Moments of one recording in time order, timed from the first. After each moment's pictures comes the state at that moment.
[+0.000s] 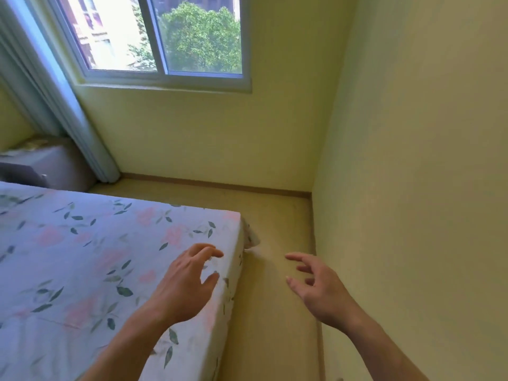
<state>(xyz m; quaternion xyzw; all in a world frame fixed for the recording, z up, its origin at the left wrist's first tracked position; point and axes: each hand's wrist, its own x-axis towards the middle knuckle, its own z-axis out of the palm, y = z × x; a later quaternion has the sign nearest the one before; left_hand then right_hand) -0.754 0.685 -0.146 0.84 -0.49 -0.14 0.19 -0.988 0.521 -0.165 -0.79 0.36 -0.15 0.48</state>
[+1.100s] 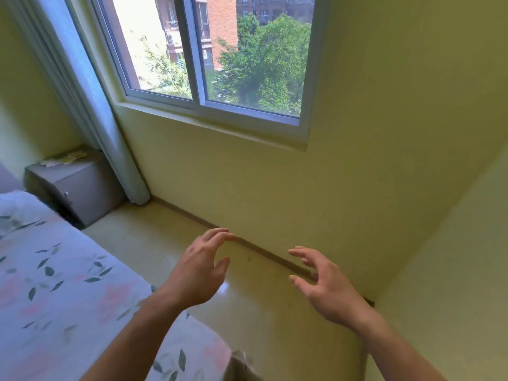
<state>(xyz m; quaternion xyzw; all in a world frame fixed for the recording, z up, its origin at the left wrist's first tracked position) -0.356 0.054 -0.136 0.88 -0.37 -0.08 0.29 -0.527 -0.168 -0.150 -0.87 0.20 -0.04 0.44</state>
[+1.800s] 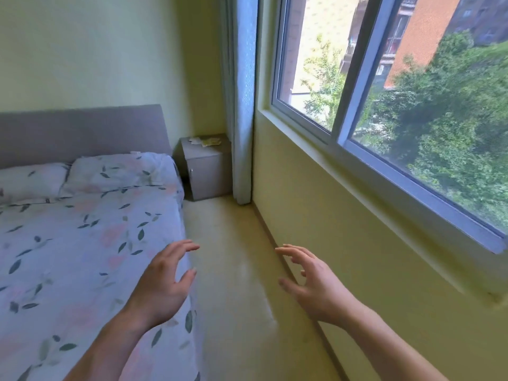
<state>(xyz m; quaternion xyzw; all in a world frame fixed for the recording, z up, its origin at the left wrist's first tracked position) -0.099 0.060 -0.144 0.94 0.03 0.06 0.33 -0.055 -0.252 -0.129 -0.92 -0.16 0.10 0.35</state>
